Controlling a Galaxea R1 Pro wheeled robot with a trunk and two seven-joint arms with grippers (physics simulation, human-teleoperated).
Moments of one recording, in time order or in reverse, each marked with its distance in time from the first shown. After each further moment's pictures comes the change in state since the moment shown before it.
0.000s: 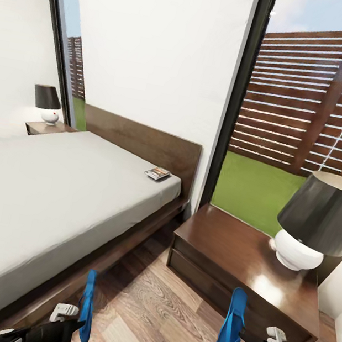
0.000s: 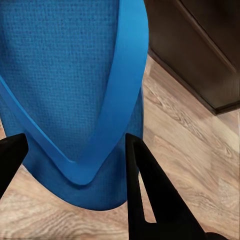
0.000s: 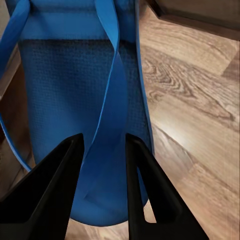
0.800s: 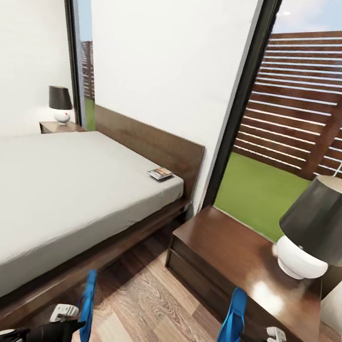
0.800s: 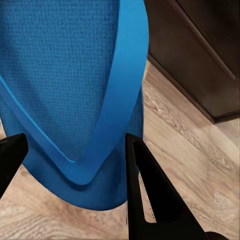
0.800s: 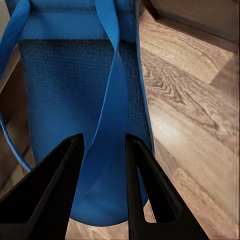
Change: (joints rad) left arm 0.001 -0.002 -0.001 0.000 -0.001 0.000 0.000; right arm 0.000 0.000 -0.001 0.000 0.000 0.000 0.001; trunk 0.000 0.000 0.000
